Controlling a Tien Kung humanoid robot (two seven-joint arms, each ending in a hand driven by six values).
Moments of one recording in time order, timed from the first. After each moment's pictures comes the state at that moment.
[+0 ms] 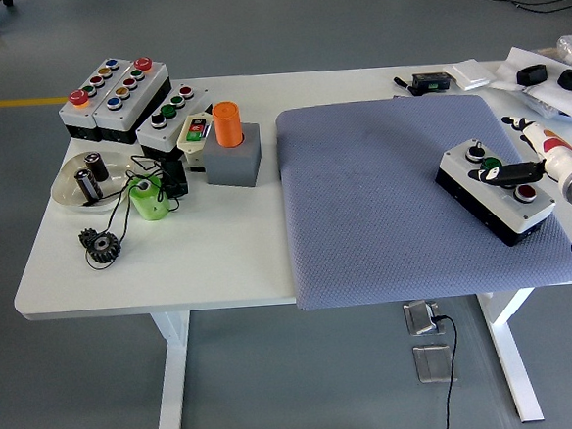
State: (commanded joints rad) left arm -0.14 0.00 -0.62 -0.18 -0.41 0.26 -0.15; right arm 0.52 -0.35 1.18 1.24 -1.71 0.02 -0.50
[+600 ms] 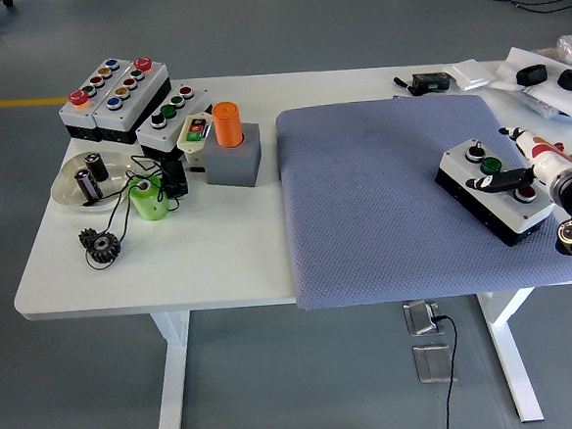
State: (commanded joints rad) left arm -0.15 0.00 -0.62 -0.18 -0.42 0.25 -0.15; right arm 0.57 -0.31 1.13 1.16 -1.76 0.02 -0.57
